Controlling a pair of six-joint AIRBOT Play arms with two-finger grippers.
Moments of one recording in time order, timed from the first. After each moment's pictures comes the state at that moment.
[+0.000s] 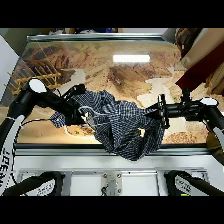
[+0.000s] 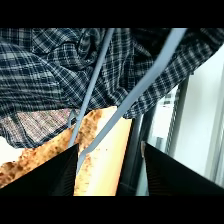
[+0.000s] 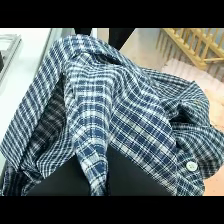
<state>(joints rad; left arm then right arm) -0.09 -1.30 1.14 0.95 -1.52 -0.36 -0.18 -1.22 0.82 -0.20 1.61 -0.49</state>
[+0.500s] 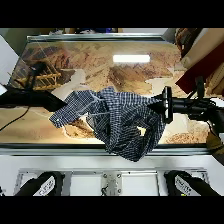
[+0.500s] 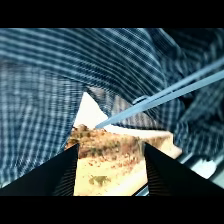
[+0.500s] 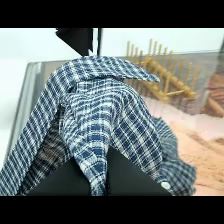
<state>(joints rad) 0.20 -1.03 1.14 0.95 -1.35 -0.88 -0.19 -1.08 0.82 0.00 1.52 -0.30</state>
